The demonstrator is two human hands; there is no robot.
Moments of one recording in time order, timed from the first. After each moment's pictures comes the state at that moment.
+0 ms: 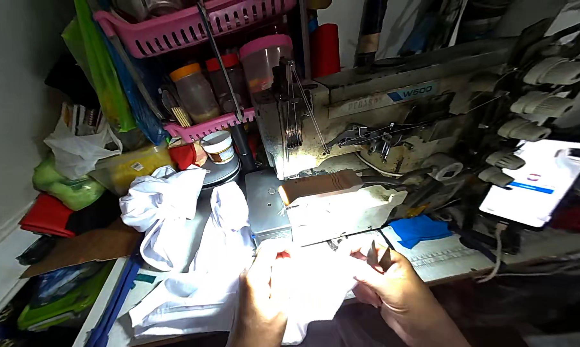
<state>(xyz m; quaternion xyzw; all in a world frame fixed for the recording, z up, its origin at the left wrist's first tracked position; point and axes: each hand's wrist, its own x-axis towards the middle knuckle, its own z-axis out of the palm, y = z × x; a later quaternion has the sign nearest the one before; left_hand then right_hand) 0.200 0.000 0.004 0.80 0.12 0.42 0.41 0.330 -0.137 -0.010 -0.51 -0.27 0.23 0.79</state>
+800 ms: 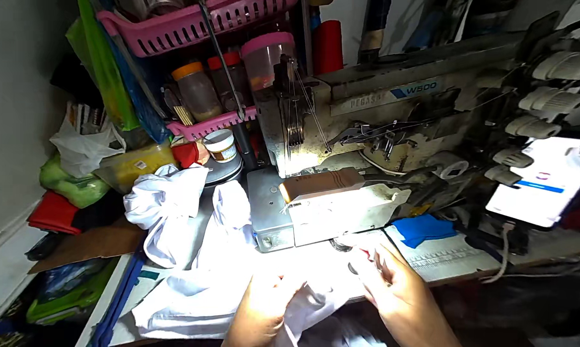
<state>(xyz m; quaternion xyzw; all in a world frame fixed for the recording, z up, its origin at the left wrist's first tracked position) 0.187 -0.012 0.022 0.59 0.21 0.22 0.74 0.324 -0.148 -0.025 -0.72 -0.34 0.00 0.60</state>
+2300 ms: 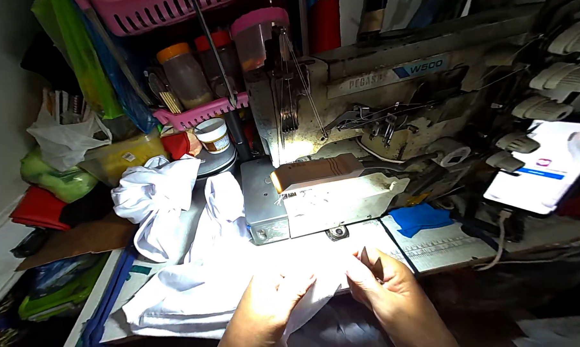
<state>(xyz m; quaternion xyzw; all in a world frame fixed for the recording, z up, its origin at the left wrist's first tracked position) 0.183 -0.011 0.013 0.64 0.16 0.18 0.73 0.317 -0.143 -0.025 -0.57 -0.36 0.12 0.73</state>
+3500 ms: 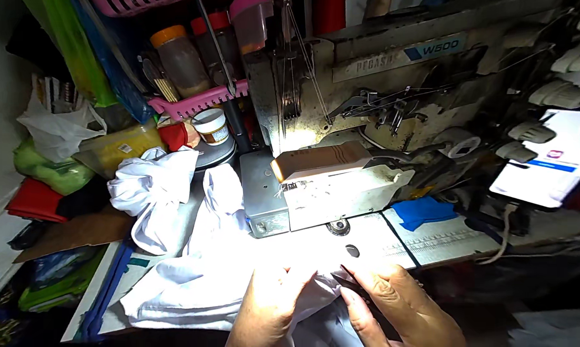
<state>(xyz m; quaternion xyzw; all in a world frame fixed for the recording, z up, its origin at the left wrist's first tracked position) 0.191 -0.028 0.018 0.59 0.20 0.24 0.75 0.284 -0.170 -0.010 -0.75 -0.45 -0.16 0.45</state>
